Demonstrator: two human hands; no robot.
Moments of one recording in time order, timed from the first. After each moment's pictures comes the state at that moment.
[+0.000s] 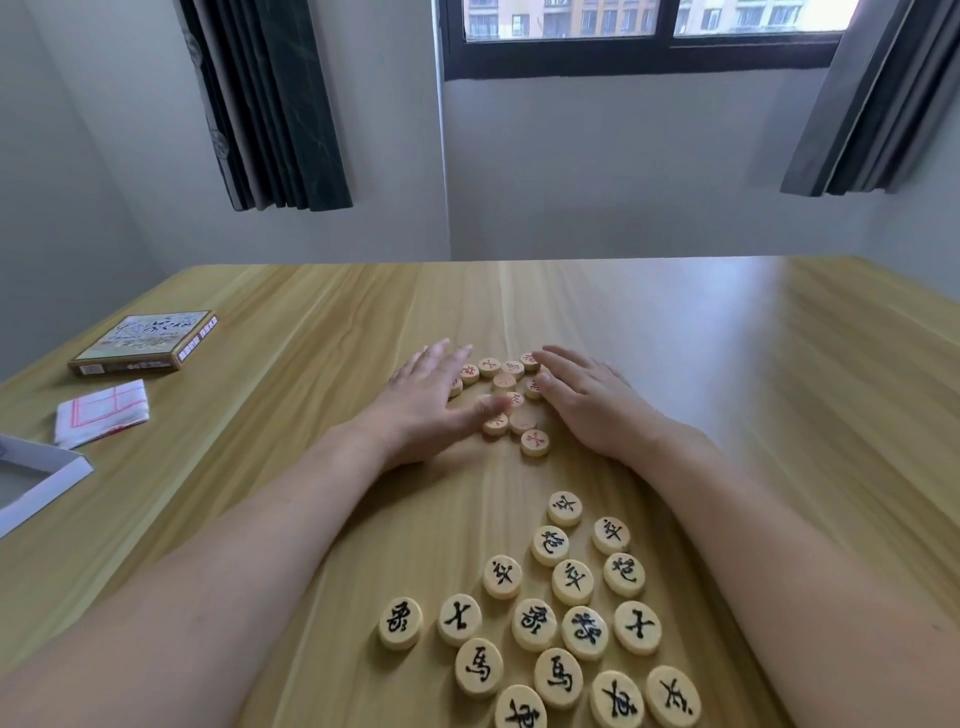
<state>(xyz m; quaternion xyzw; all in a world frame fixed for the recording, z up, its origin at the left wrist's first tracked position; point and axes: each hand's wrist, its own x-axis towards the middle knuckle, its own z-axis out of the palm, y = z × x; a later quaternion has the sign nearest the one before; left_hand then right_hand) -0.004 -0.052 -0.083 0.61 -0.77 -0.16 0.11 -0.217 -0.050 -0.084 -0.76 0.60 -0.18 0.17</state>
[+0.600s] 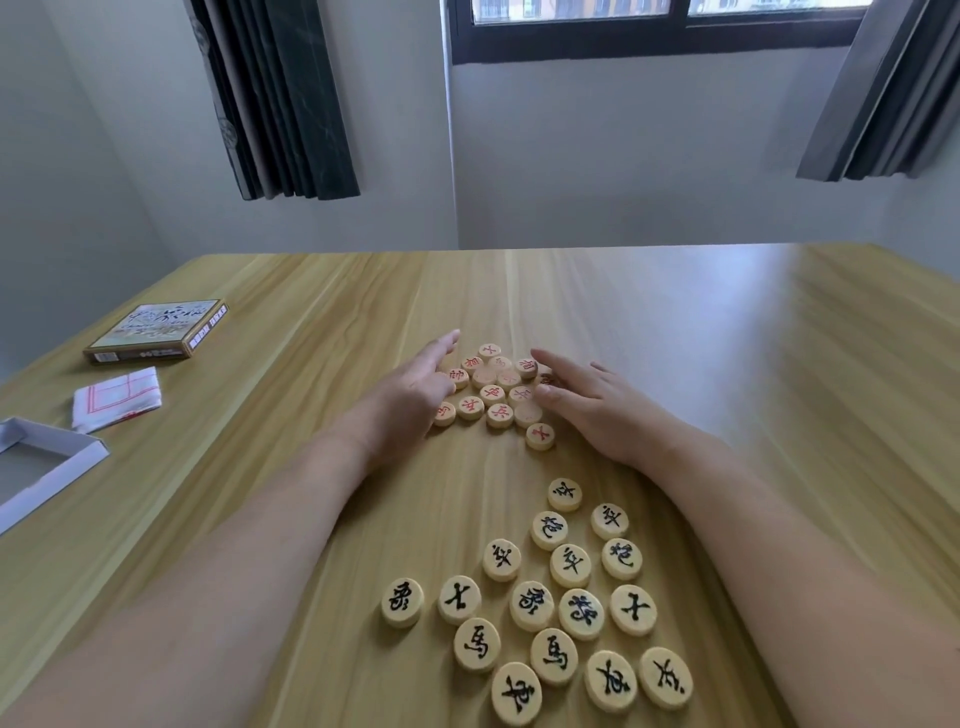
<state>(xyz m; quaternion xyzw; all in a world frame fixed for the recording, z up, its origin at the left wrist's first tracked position) 0.011 -0.047 -0.092 0.55 -0.69 -0.36 0.30 -0.222 -0.019 -0.075 -0.77 0.56 -0.19 0.25</state>
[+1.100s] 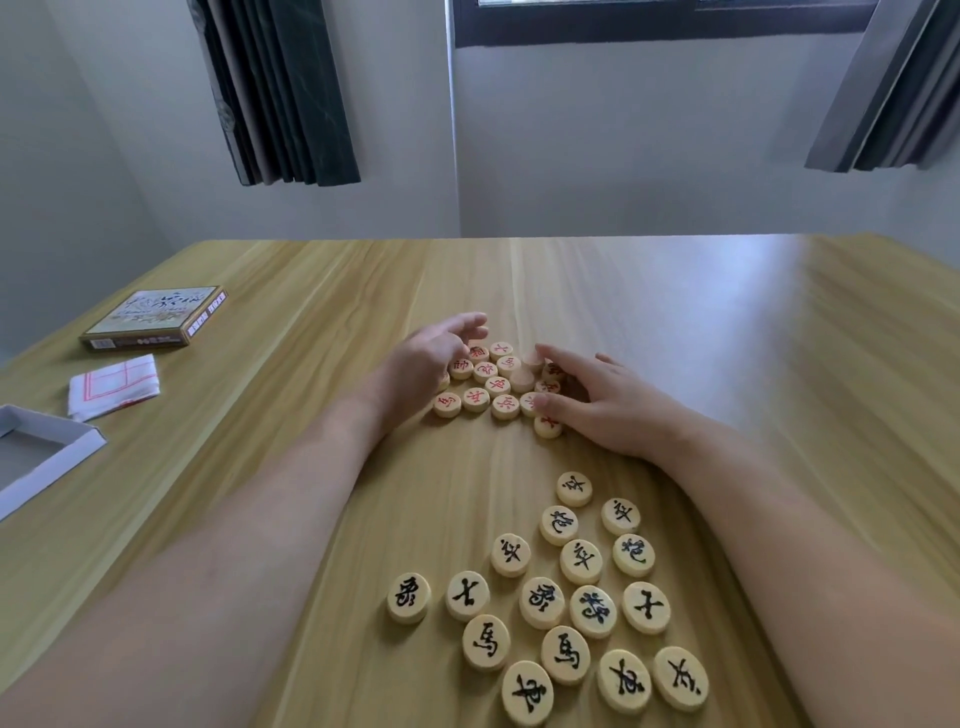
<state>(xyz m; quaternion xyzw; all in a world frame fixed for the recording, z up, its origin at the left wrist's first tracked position) -0.002 -0.062 -0.081 0.50 -0.68 -0.41 0.35 -0.220 -0.013 -0.067 -0.78 0.56 -0.15 0.22</state>
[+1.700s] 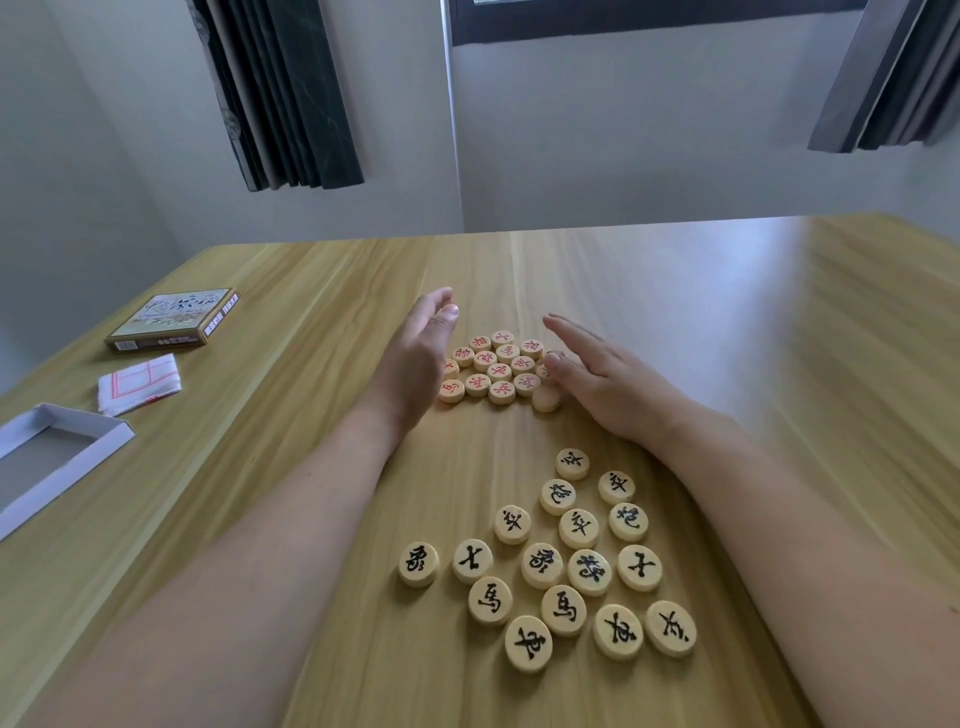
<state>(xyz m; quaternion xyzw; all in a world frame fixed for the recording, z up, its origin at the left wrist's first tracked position) -0.007 -0.039 -0.085 0.52 -0.61 -0.35 0.48 -0.224 -0.018 -0.084 -0.77 0.54 -0.26 0.24</state>
